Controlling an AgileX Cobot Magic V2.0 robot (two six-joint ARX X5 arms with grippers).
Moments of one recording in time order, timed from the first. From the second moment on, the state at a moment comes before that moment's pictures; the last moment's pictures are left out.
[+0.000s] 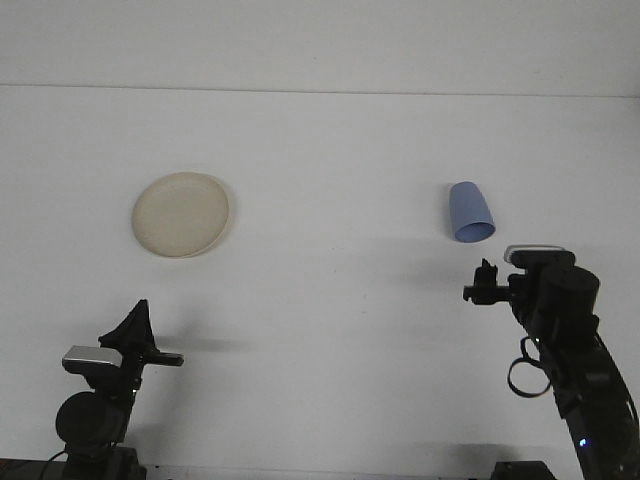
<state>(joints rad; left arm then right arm) -0.10 0.01 0.03 0.15 -0.05 -0.04 0.04 0.97 0.83 -0.39 -0.03 0.06</state>
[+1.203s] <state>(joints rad) -0.10 0.01 0.03 0.15 -0.05 -0.04 -0.11 1.63 0.83 0.31 -0.14 -0.05</state>
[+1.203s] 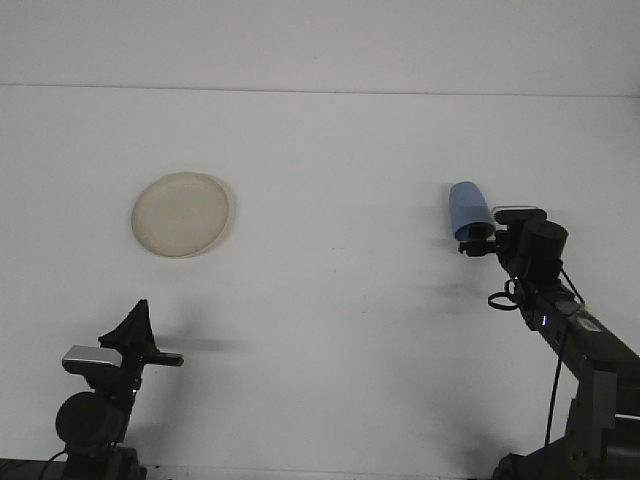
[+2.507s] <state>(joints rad) -0.10 0.01 0.03 0.15 -0.05 -0.04 0.02 1.25 0.87 -0.12 -0.09 0.00</state>
